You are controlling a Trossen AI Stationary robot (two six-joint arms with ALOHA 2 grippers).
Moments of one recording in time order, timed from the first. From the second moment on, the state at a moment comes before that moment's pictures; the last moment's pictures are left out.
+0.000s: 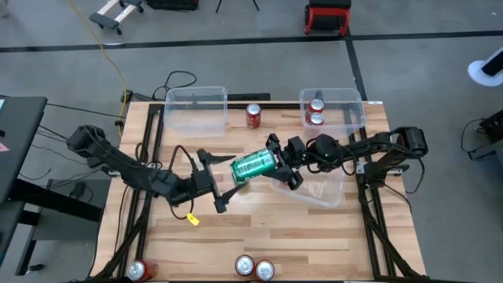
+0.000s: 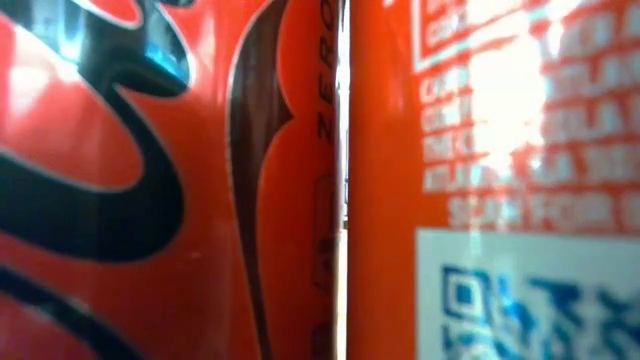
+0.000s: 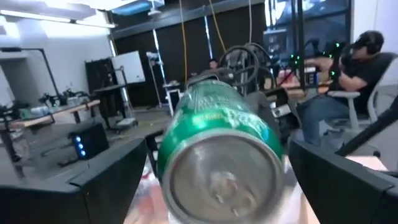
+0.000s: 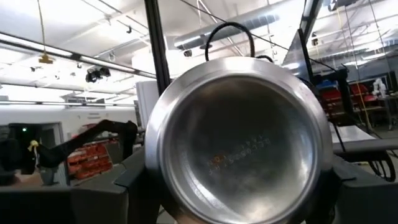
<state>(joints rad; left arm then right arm) -0.47 1.32 0.92 0.65 -0.84 0.32 -0.02 1.54 0.75 1.28 -0.34 0.35</state>
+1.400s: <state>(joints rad) -0.39 1.27 1.00 0.49 -0.84 0.30 -0.09 1.54 0.76 1.21 -0.39 0.41</state>
